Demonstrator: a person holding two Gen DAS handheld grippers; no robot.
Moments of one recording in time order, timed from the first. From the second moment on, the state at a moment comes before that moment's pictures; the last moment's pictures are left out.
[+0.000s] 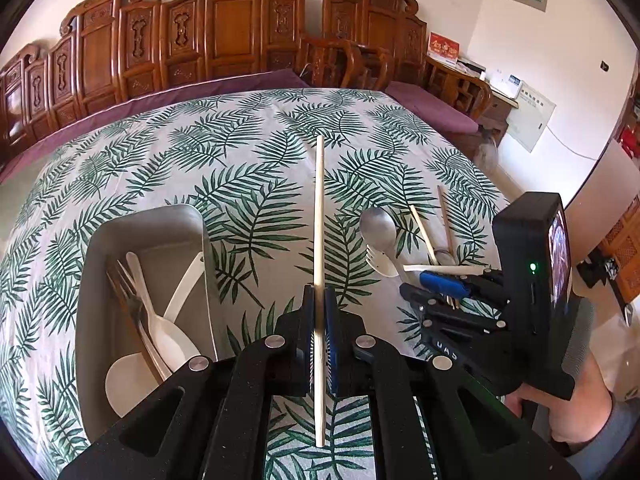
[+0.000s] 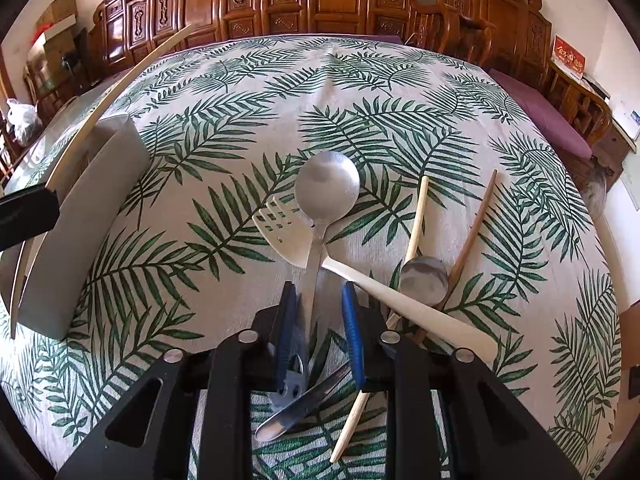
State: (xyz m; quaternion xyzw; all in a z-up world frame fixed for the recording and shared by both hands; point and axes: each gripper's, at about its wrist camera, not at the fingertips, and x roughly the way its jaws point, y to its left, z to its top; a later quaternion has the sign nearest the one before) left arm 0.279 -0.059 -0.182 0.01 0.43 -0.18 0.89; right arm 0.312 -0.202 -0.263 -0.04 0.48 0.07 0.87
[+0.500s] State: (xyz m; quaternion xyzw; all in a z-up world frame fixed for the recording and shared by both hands) left arm 0.274 -0.042 -0.173 0.01 0.42 -0.16 0.89; right arm 0.307 -0.205 -0.254 -0.02 0.47 0.10 0.88
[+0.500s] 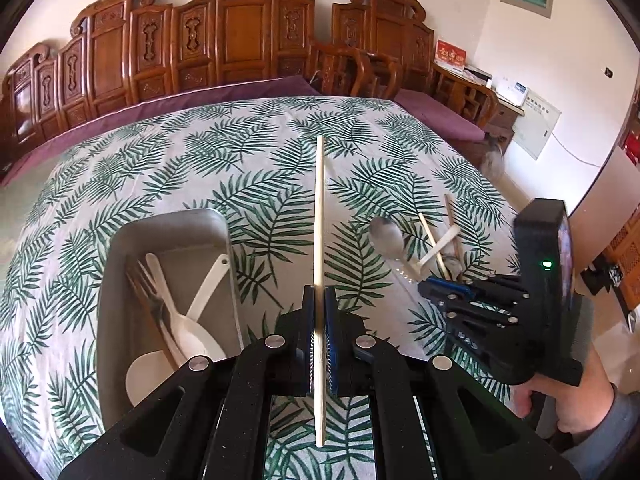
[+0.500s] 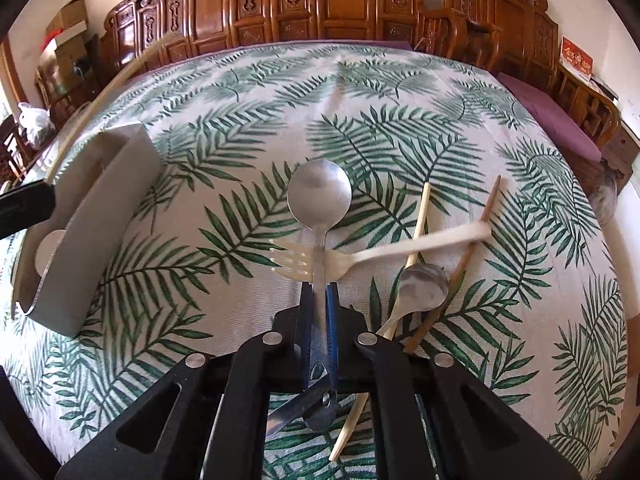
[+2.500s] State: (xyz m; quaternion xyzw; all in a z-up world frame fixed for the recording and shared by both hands) left arm 0.293 0.080 -0.194 -0.02 0.47 -0.07 0.88; right arm 0.272 -0.076 -0.173 -0.05 0.40 0.26 0.88
